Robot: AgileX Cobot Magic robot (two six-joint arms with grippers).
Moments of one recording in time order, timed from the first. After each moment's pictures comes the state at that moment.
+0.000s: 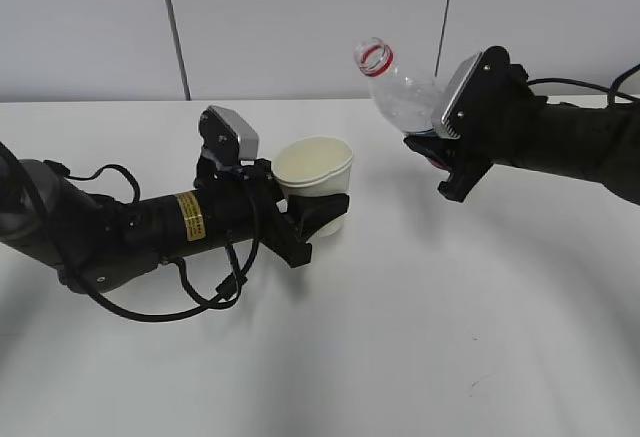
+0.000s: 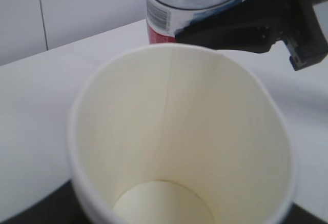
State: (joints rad) left arm -0.41 2.19 -0.97 0.76 -1.08 -0.42; right arm 0.09 1.91 -0.97 -0.79 -0.60 -0.18
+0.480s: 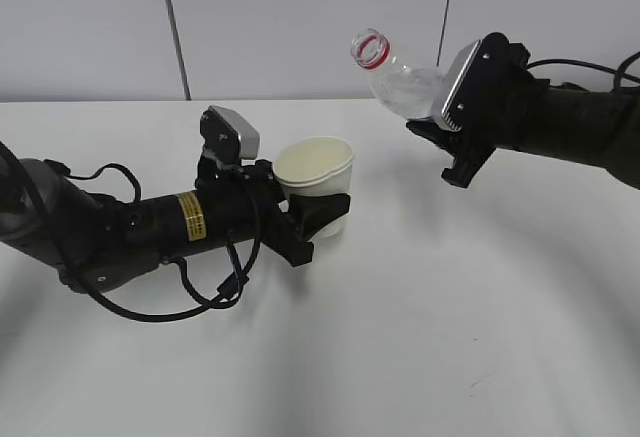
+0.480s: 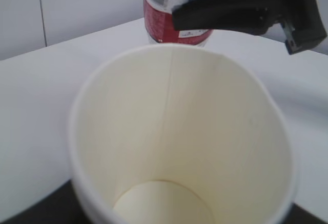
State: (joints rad) left arm -0.42 2.18 -0.97 0.76 -1.07 -0.44; right arm 0.09 1.89 -1.00 -0.79 -0.58 -0.26
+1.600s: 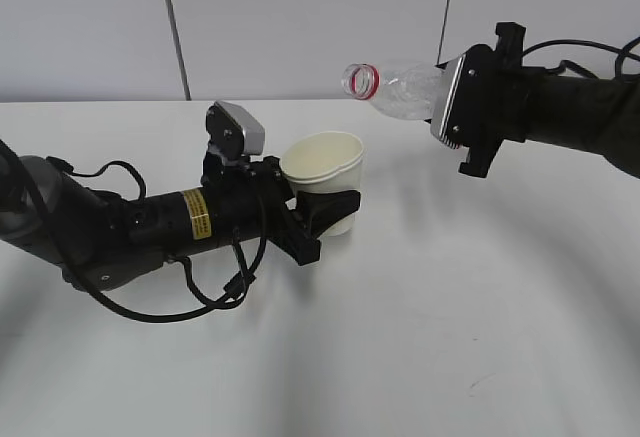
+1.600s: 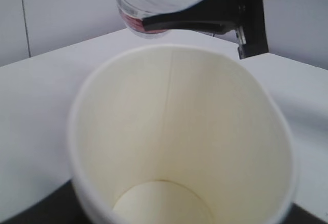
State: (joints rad) left arm -0.43 2.17 -0.97 0.77 -1.09 -0.47; right arm 0.09 1.89 -1.03 -0.72 -0.53 -0.63
